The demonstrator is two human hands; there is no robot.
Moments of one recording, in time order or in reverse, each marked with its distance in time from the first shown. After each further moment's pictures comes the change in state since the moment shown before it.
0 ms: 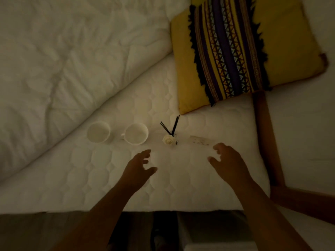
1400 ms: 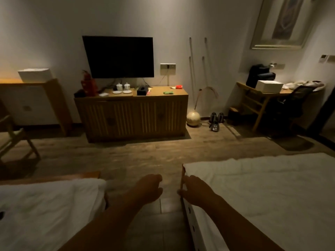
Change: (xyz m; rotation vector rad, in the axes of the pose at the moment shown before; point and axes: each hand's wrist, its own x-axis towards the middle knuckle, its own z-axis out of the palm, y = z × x) left_hand -0.552 -0.529 -0.807 -0.028 0.983 -0.700; right_hand -0.570 -1.067 0.423 -0.678 -0.530 -1.670
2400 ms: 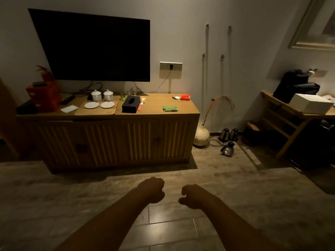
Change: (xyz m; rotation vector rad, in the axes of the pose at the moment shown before) left_hand 0.765 -0.103 -0.161 0.073 -0.186 0.011; right_hand 0.759 0.065 -0.163 -0.091 -0.270 0.171
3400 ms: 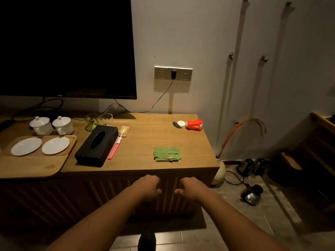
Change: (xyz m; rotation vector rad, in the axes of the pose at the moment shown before) left_hand 0.657 -0.054 -0.240 -0.152 -0.095 -0.077; right_hand 0.642 0.058 -0.341 0.032 -0.034 -0.072
